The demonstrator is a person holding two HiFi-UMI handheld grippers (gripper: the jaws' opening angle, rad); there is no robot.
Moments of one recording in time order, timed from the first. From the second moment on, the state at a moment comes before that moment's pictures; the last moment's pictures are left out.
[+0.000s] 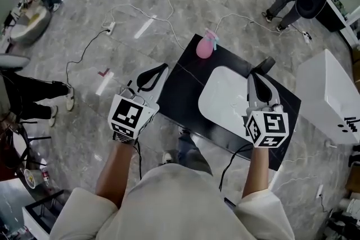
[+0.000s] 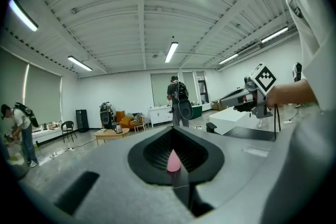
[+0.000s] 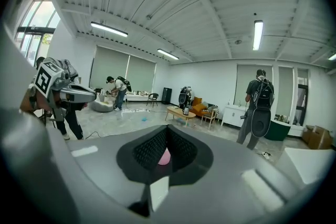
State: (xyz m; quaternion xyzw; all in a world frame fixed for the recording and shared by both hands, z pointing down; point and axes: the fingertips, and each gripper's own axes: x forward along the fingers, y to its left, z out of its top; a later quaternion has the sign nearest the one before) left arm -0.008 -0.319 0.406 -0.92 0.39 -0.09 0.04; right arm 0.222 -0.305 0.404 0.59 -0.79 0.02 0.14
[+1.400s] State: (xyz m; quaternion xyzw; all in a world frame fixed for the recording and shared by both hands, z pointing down) left arm 0.004 -0.273 0.328 -0.93 0.36 -0.05 0.09; right arm 0.183 -0.234 0.303 0.57 -0.82 -0.04 0.07
